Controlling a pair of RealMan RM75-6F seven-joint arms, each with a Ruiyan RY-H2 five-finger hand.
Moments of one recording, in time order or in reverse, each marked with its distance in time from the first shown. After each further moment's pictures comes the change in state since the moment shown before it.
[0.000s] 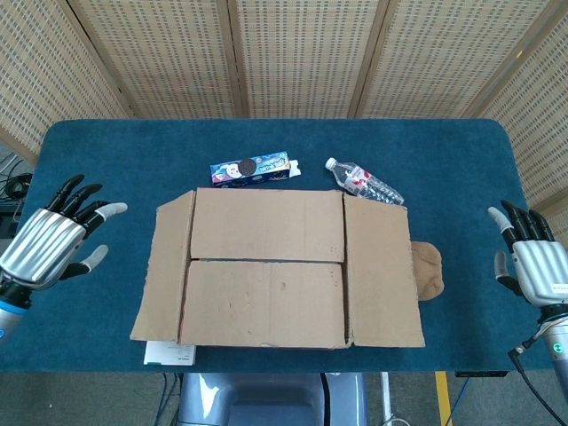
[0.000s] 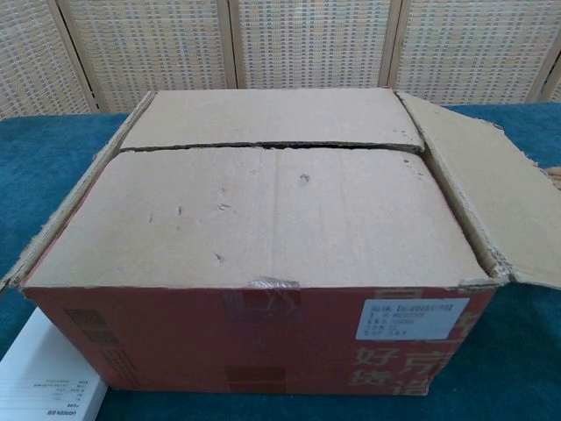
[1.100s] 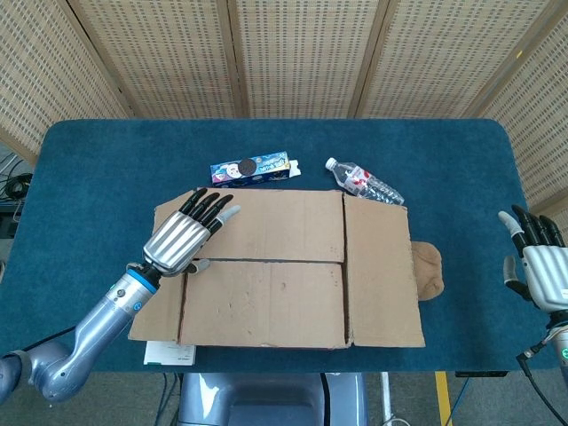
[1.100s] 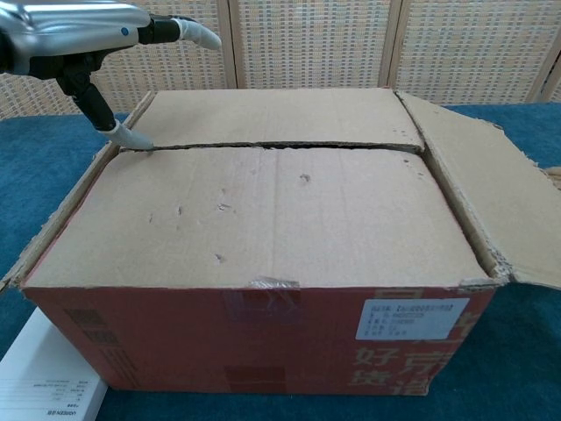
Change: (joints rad) left arm -0.283 -0.507 -0.087 0.091 -0.344 -0.213 0.446; right arm -0.027 0.001 -0.008 0.026 -0.005 0.017 0.034
